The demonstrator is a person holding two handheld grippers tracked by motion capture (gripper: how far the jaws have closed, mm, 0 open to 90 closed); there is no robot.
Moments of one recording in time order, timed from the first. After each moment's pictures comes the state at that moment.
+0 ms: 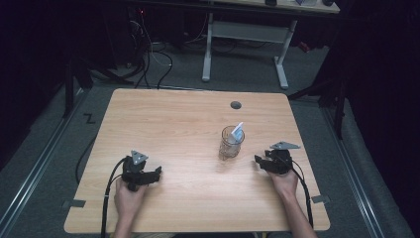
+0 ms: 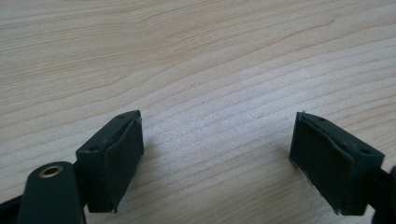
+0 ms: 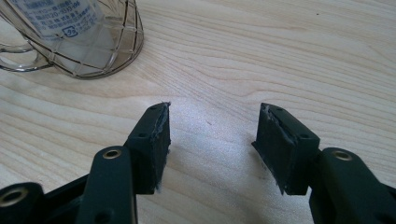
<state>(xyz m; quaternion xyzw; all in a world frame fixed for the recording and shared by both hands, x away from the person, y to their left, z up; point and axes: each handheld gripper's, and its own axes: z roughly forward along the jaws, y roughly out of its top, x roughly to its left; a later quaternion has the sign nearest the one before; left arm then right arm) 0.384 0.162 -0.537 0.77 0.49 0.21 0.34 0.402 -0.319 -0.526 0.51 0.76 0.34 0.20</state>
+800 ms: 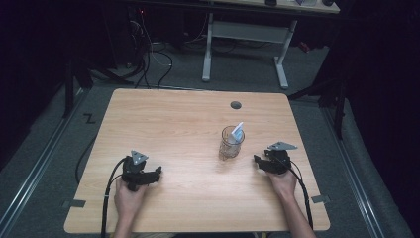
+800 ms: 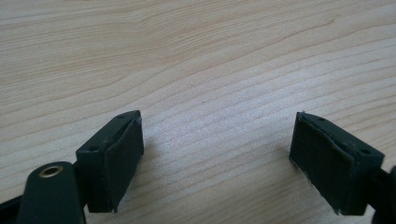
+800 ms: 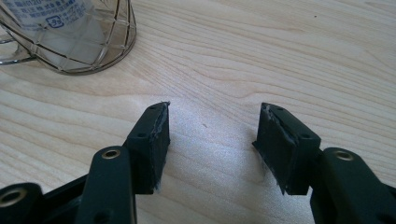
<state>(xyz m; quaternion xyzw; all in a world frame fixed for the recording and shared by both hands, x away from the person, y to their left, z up) 0.384 0.162 -0.537 0.77 0.49 0.21 0.34 0.404 -0.315 -0.531 0.50 0.77 0.33 0.23</state>
